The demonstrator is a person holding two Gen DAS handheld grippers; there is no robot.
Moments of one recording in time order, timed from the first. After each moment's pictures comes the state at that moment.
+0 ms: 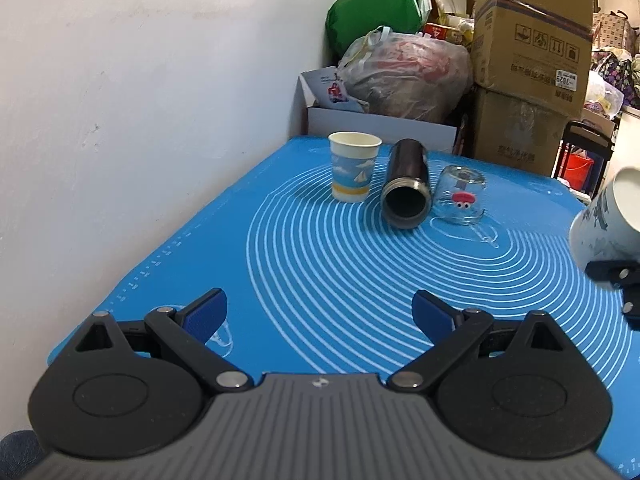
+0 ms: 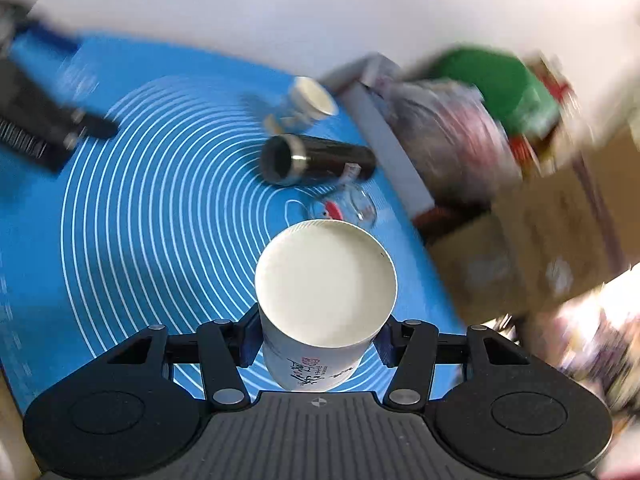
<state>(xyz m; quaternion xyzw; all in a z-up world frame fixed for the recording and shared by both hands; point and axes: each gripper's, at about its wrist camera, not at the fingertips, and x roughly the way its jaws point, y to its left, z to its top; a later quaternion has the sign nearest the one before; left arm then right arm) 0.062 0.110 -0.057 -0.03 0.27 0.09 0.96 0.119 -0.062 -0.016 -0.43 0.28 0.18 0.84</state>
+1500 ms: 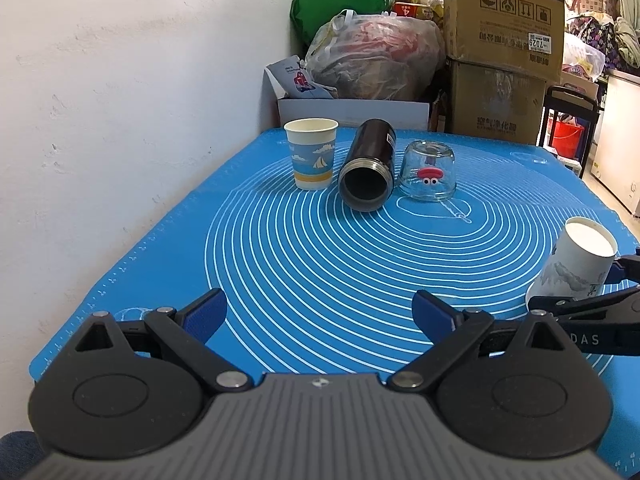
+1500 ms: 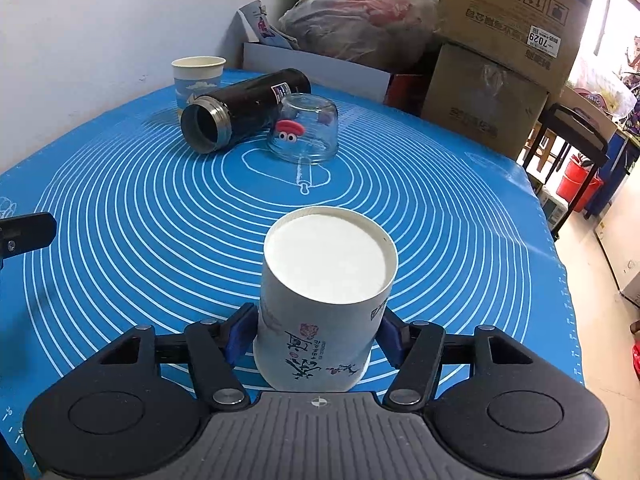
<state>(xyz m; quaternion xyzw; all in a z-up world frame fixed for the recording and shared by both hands) 0.078 0.068 -0.068 0.01 0.28 0.07 0.96 0.135 -0.131 -0.082 -0.13 0.36 0.12 0.91</state>
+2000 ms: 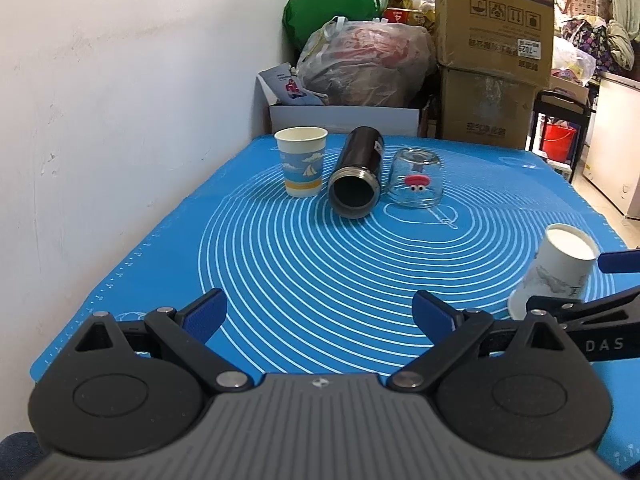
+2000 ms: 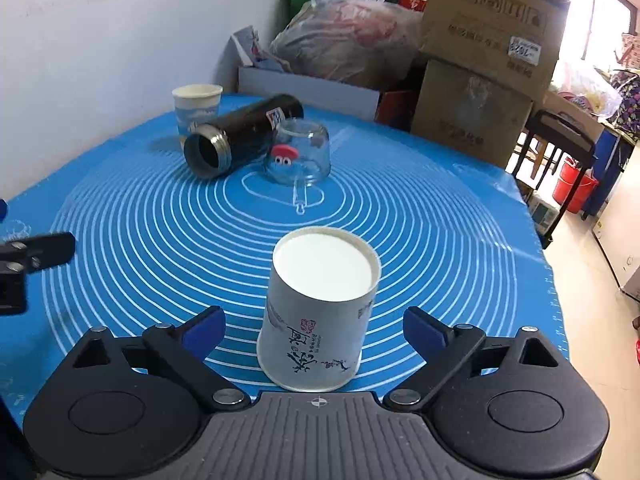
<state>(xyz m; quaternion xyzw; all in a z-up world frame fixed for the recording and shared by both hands) 0.070 0.060 -0.057 0.01 0.28 0.06 0.96 0.115 -0.142 -0.062 -0.10 0.34 0.12 0.93</state>
